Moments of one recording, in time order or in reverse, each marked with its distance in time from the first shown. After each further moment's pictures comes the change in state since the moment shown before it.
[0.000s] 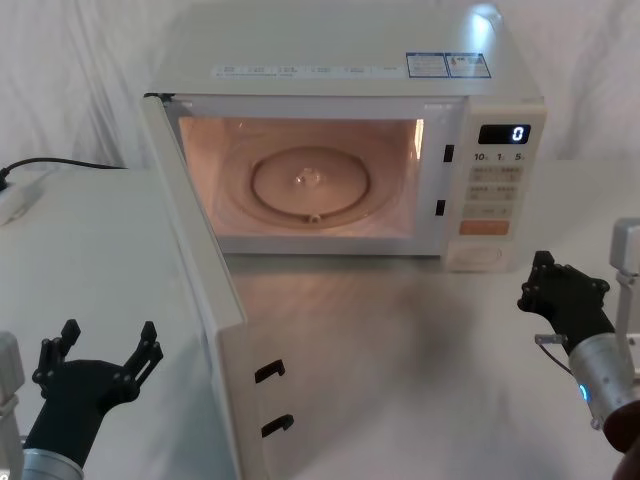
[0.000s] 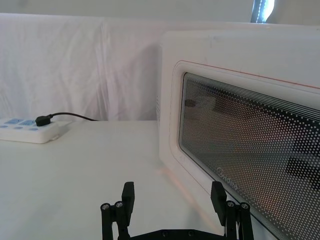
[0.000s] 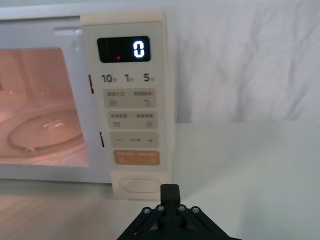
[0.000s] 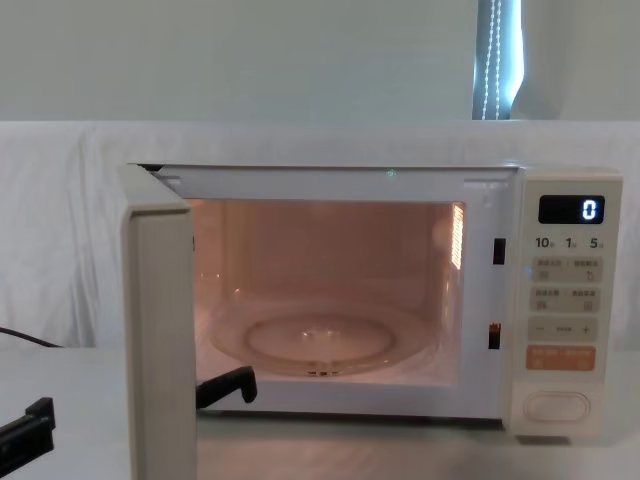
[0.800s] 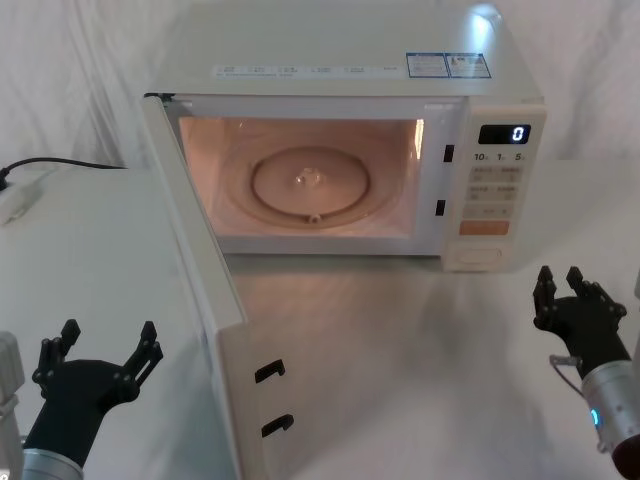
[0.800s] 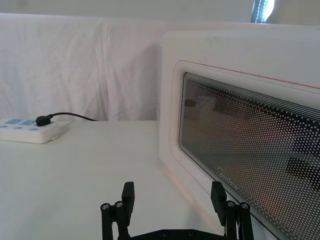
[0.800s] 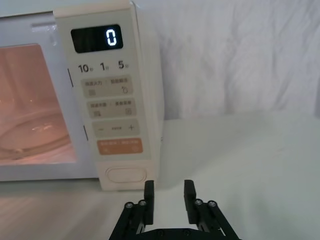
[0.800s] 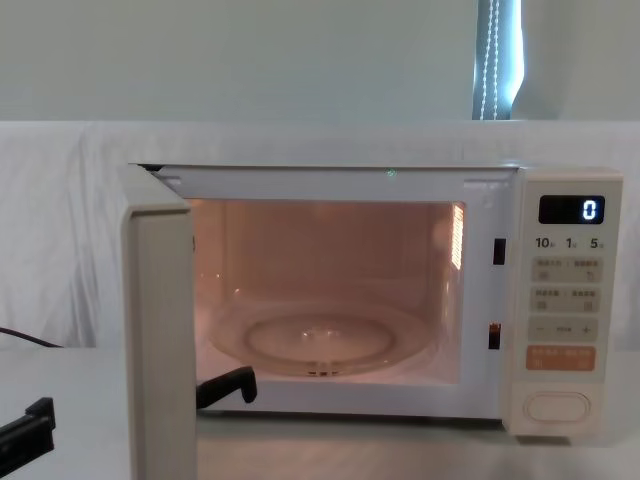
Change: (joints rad) left arm 0.000 0.000 0.000 0.000 0.000 0.000 0.000; right arm -0.042 0.006 0.023 0.043 0.068 -0.118 -0.013
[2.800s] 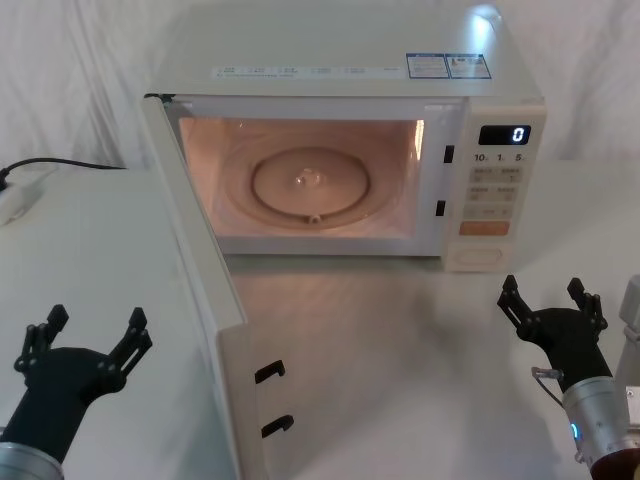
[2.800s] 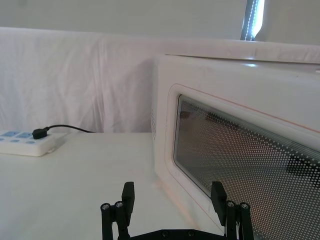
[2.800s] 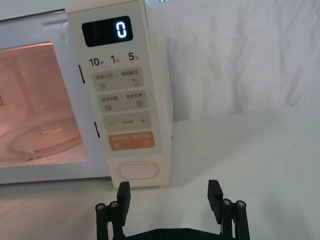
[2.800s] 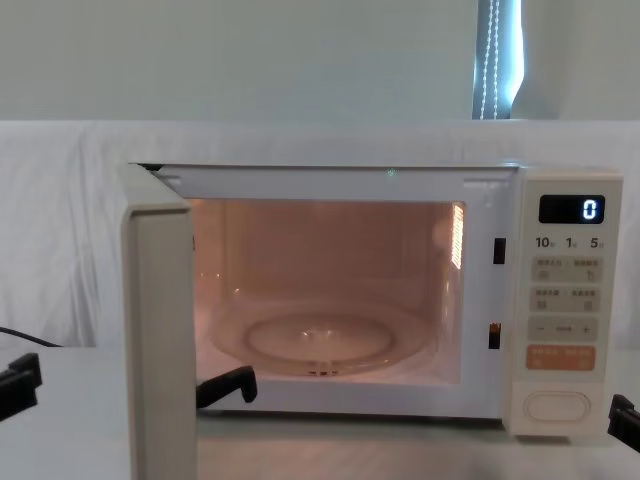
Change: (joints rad) left arm 0.036 -0.016 -0.060 -0.087 -0.021 0.031 -0.073; right arm 0.014 -0.021 -0.013 0.098 0.026 -0.131 0.019
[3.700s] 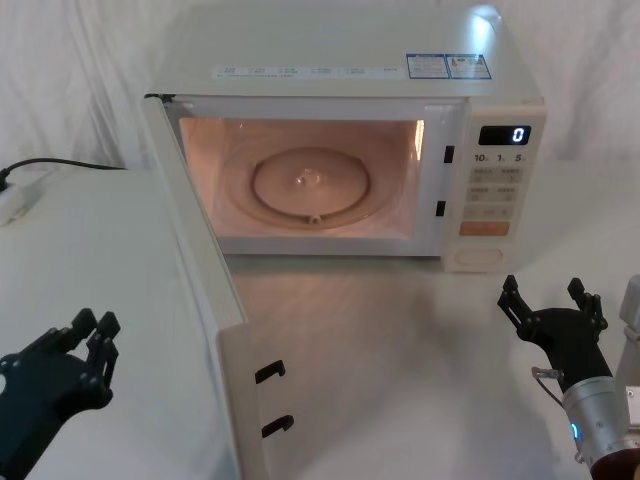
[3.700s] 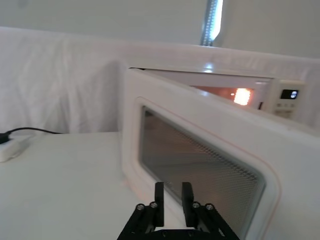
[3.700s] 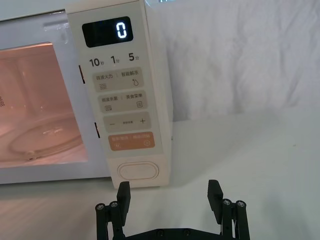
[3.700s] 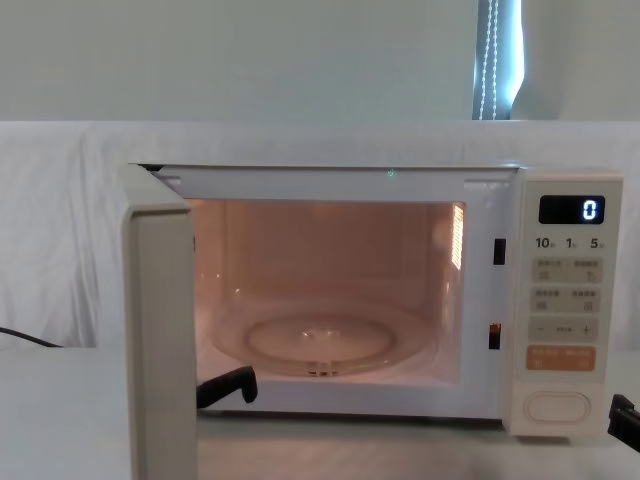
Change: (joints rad) left arm 0.132 0.094 -0.095 -0.219 -0.161 0.153 -0.132; right arm 0.000 0.000 0.000 0.000 0.000 0.000 0.000
